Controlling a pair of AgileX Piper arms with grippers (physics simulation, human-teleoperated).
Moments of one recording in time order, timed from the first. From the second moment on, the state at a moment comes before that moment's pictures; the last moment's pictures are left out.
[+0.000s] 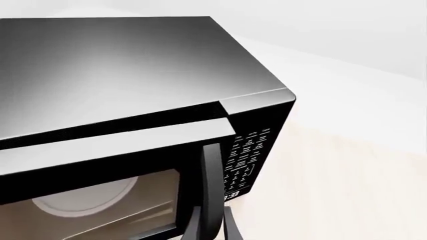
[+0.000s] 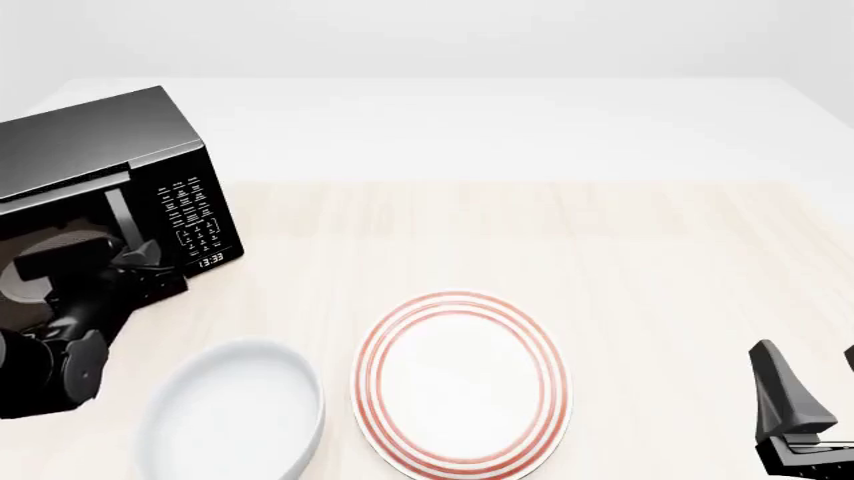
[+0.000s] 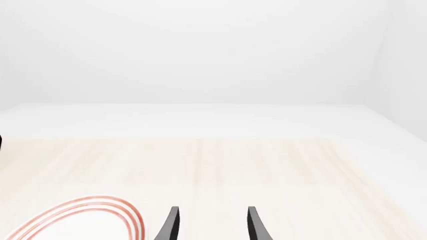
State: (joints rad) left arm 0.15 1.70 -0.45 -0.94 -0.15; right arm 0.00 0.01 0.00 -0.01 0.00
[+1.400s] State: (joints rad) left arm 0.14 1.62 -0.34 -0.97 -0.15; right arm 0.00 0.01 0.00 -0.01 0.00
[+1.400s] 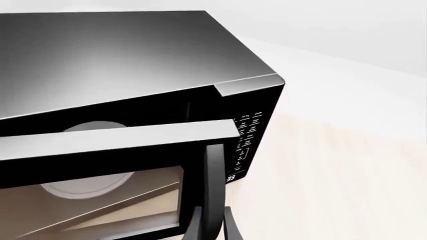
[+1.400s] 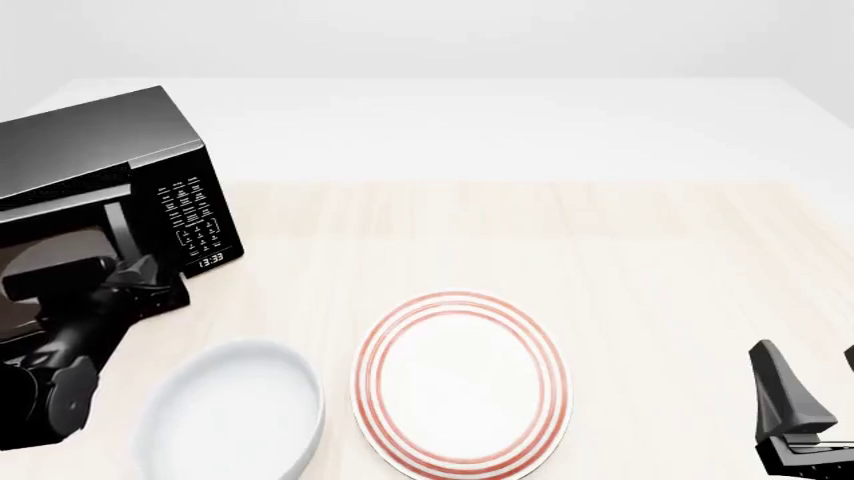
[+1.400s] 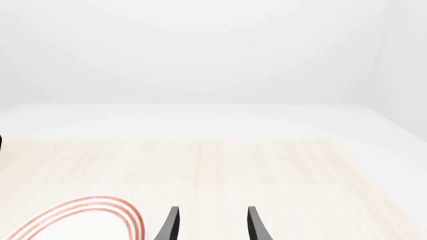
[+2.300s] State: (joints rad) left arm 0.14 1.53 -0.23 -0.97 -0.15; right arm 0.00 0.01 0.00 -0.01 0.00
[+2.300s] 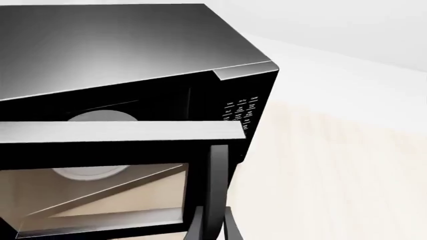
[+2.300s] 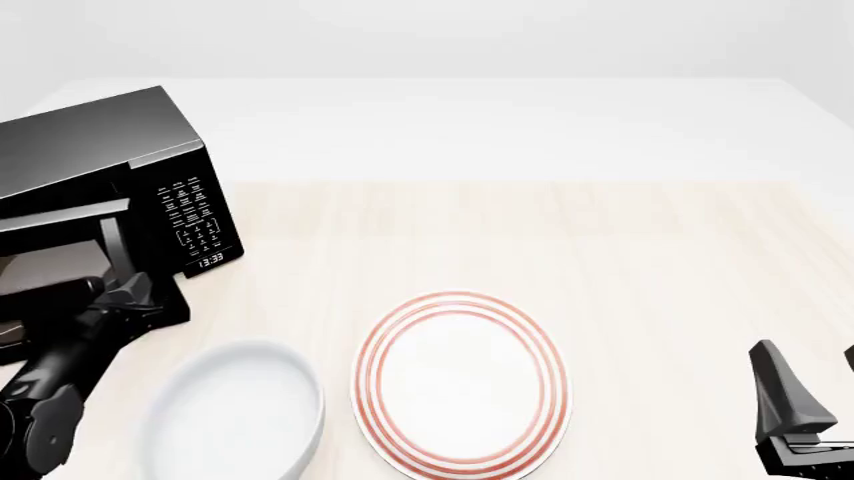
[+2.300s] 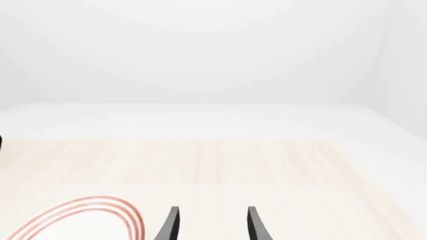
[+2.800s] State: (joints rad) left arm 0.15 1.47 -0.17 -0.97 -0.15; right arm 0.00 0.01 0.00 -0.01 0.00
